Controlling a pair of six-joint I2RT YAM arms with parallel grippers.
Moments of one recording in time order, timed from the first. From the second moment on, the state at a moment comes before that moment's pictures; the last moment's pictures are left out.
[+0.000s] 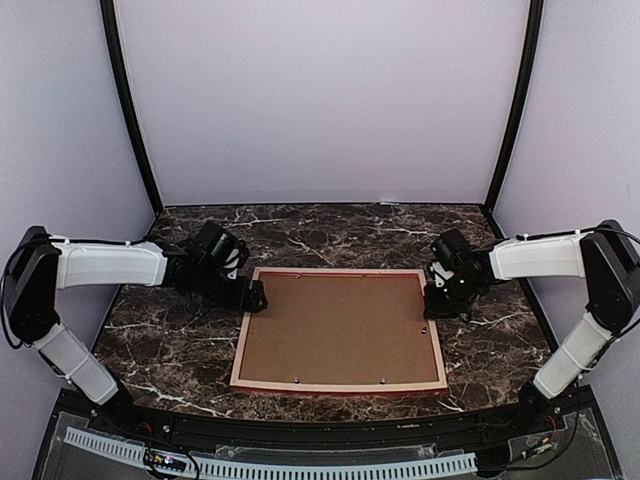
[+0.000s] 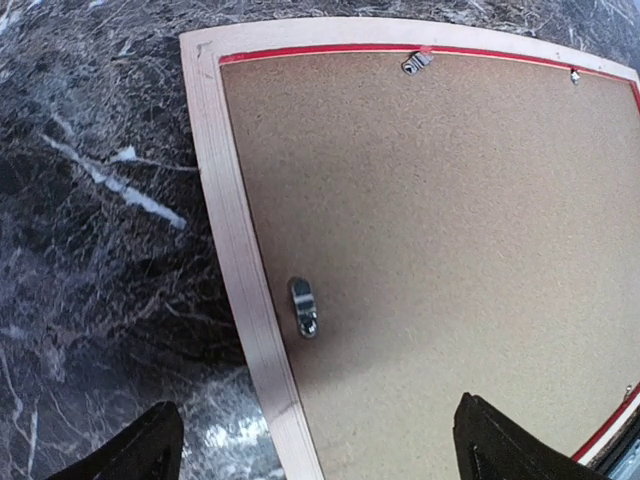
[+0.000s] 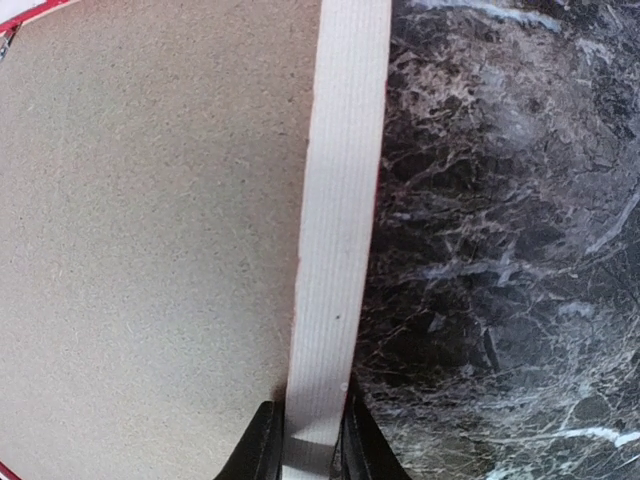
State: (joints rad) left arm -0.62 1.50 0.88 -0.40 0.05 -0.47; right arm 0.49 1.58 0.85 -0.52 -0.04 0.43
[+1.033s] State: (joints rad) left arm -0.55 1.81 1.09 -0.47 0.11 -0.38; right arm 0.48 1.61 0.89 -0.53 -0.05 0.41
